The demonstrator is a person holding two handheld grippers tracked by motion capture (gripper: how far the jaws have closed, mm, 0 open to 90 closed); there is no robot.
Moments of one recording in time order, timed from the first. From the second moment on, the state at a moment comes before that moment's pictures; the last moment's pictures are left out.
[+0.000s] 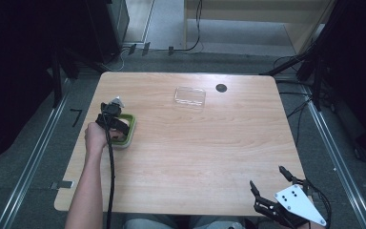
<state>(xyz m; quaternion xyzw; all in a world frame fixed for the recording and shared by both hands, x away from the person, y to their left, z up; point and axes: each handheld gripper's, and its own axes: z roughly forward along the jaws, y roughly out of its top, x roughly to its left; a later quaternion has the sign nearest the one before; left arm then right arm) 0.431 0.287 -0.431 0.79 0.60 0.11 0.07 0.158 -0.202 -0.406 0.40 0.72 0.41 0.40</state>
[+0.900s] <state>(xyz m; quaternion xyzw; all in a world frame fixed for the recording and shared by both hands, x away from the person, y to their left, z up) 0.428 0.288 -0.422 0.78 0.61 0.12 0.08 0.159 -0.202 -0.406 0.40 0.72 0.41 0.40</state>
